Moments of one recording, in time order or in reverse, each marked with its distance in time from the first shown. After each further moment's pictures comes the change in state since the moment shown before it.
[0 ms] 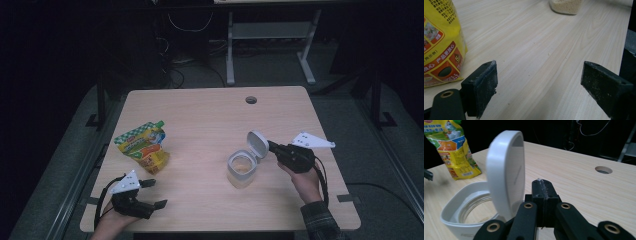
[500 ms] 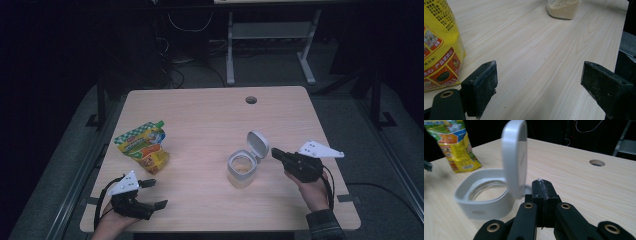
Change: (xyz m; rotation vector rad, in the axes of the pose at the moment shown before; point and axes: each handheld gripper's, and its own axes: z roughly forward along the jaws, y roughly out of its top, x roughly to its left) left arm -0.006 0.003 -0.002 -0.019 -0.003 0.002; right arm 0.005 -0.009 -0.022 0.022 -0.036 -0.002
